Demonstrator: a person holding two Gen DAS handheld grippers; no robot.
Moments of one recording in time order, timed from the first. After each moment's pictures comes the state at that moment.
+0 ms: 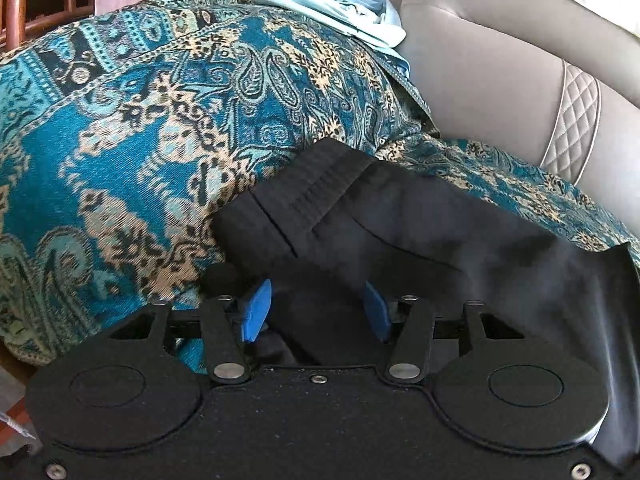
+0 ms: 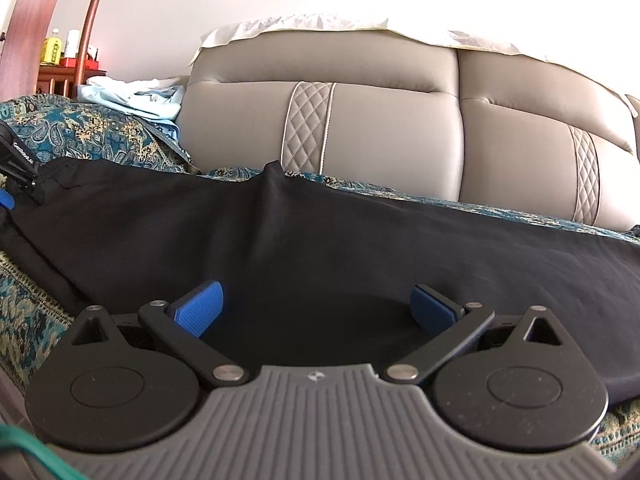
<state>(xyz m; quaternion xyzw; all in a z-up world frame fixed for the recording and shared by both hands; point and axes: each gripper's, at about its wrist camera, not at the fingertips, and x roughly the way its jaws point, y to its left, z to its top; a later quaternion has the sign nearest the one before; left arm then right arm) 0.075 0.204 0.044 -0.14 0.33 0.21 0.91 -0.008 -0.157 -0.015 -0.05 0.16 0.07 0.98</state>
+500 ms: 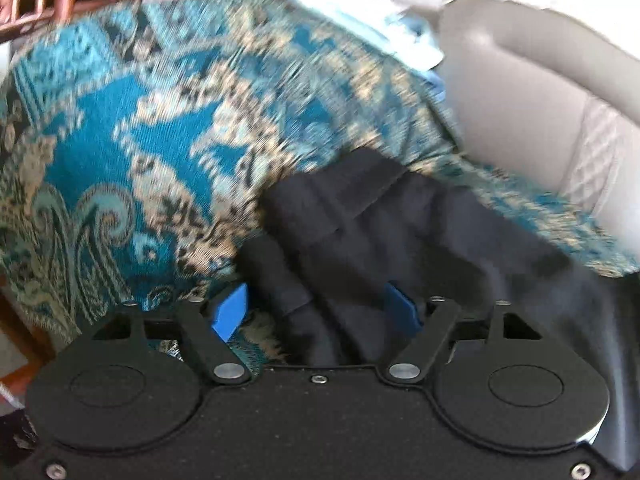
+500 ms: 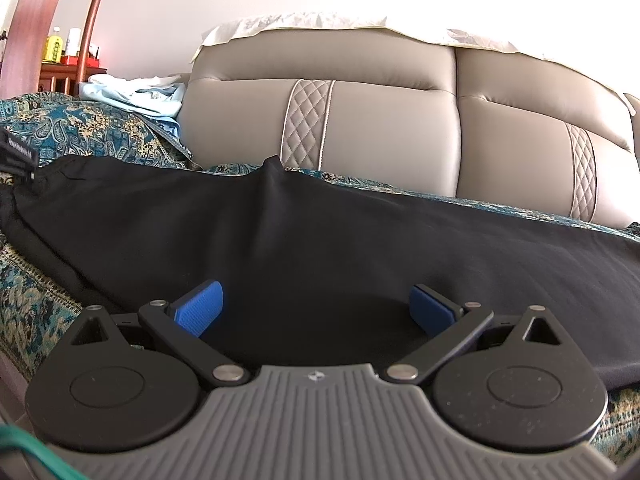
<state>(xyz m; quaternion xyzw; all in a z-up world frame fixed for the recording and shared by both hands) 0.059 0.214 0.032 -0.18 0.30 0.26 0.90 -0.017 -0.160 -0.016 -0.05 0.16 0.07 0.98</state>
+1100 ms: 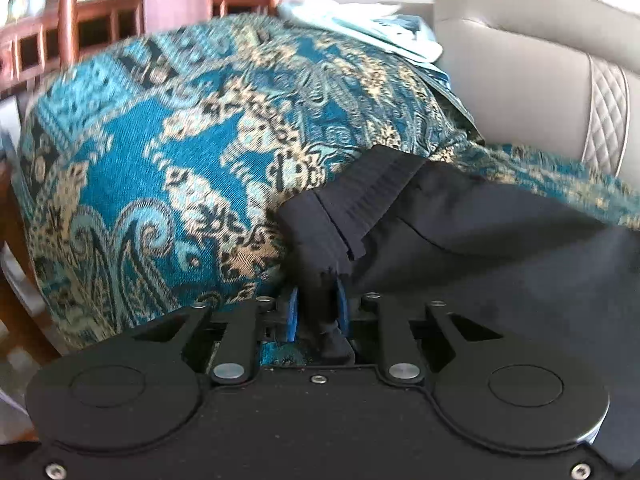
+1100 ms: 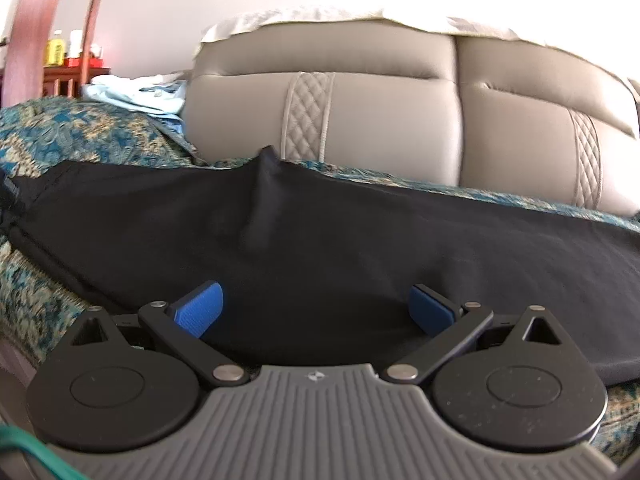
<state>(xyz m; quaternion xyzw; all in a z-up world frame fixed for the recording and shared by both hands) 0.037 0.191 0.026 -0.07 0.29 0.28 0.91 -0.018 -0.181 -0.007 -0.04 0.19 0.08 0.98</state>
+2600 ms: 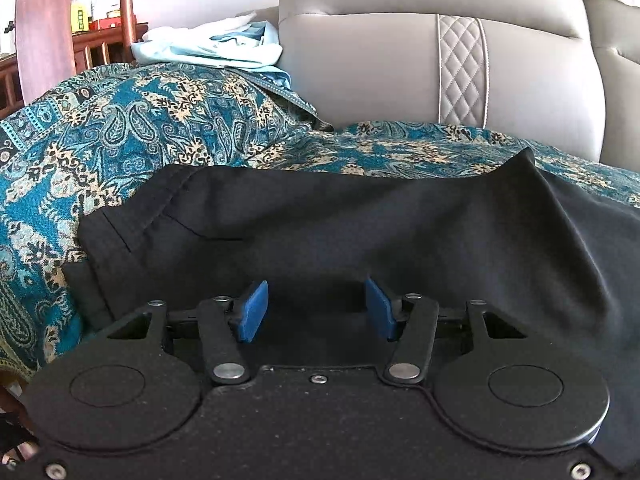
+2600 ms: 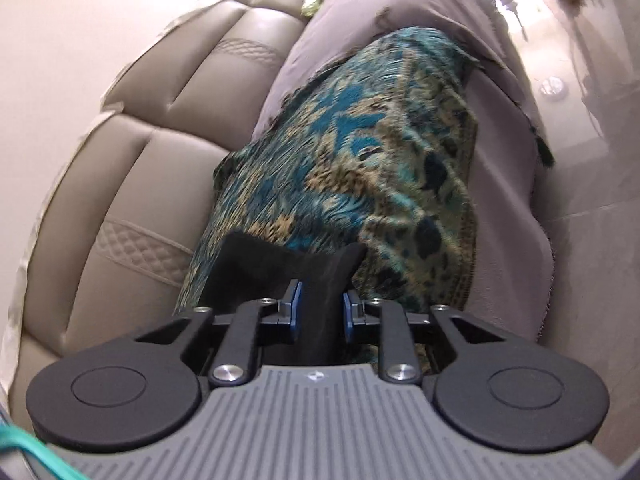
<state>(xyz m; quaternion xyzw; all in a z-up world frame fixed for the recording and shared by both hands) 0.066 0.063 0.034 -0.02 0.30 0.15 0.94 -0.092 -0.599 0.002 0.52 0.10 -0.33 0.78</state>
